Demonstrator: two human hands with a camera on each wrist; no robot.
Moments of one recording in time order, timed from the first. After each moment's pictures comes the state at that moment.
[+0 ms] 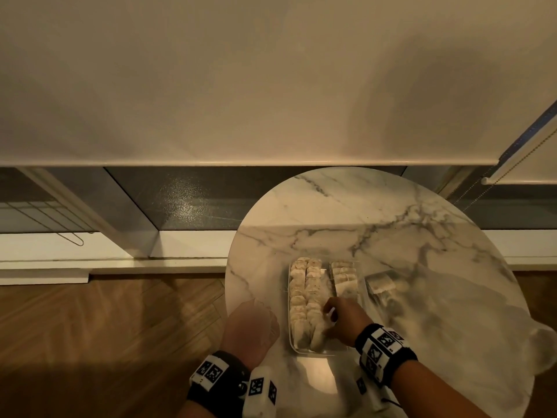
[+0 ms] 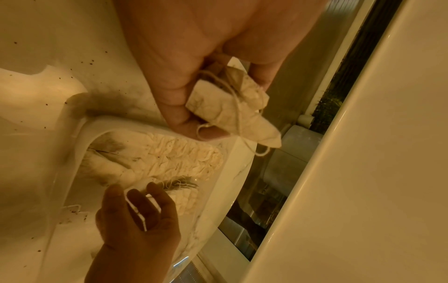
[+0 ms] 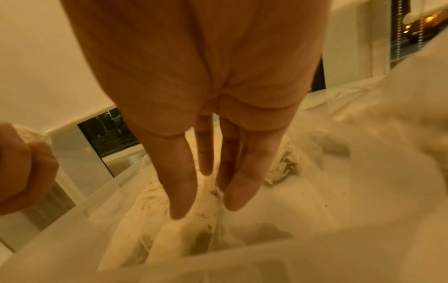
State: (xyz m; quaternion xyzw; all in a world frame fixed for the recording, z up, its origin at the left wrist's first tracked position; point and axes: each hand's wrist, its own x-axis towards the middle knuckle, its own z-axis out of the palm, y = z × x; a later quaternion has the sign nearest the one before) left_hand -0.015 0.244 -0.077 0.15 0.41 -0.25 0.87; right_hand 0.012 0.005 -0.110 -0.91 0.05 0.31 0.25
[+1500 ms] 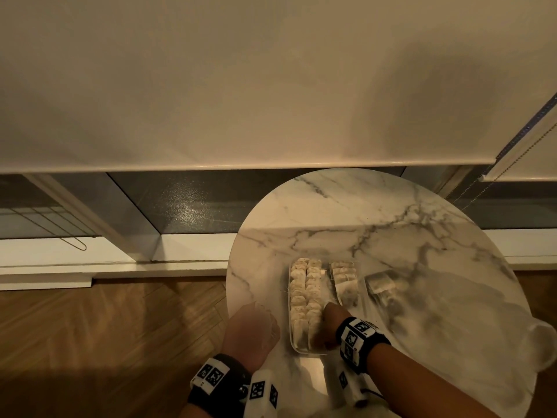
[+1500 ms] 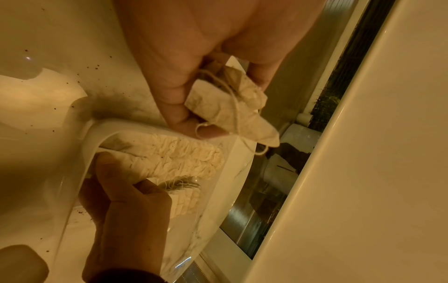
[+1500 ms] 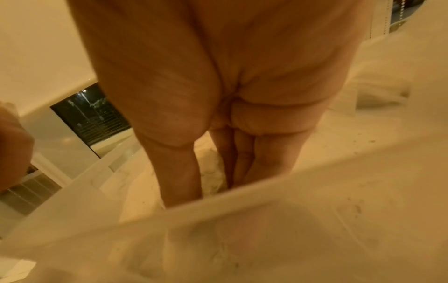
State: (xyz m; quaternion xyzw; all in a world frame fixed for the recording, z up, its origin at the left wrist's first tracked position) left_hand -0.020 0.243 -0.075 0.17 0.40 -0.25 0.87; right_hand 0.018 0.035 -0.110 -0.87 0.13 0.41 0.23
